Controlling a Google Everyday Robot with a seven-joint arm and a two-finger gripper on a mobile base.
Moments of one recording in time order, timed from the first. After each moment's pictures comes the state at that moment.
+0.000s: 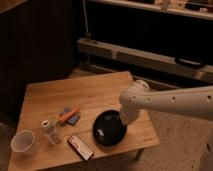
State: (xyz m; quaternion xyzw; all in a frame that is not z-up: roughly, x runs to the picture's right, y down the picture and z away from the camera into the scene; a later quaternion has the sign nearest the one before) arm 0.069 0.161 0.757 -0.25 0.16 0.60 0.74
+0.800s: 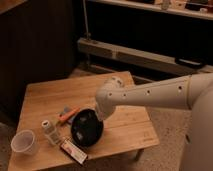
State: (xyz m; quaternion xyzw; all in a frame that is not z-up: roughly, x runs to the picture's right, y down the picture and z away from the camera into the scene) arm -0.017 0.128 0.780 -0.27 0.09 0.55 0.79
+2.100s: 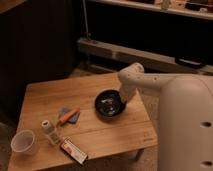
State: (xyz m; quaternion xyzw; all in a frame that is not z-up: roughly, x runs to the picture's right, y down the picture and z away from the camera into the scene) arm 0.150 0.078 0.888 -0.20 0.20 0.66 0.69
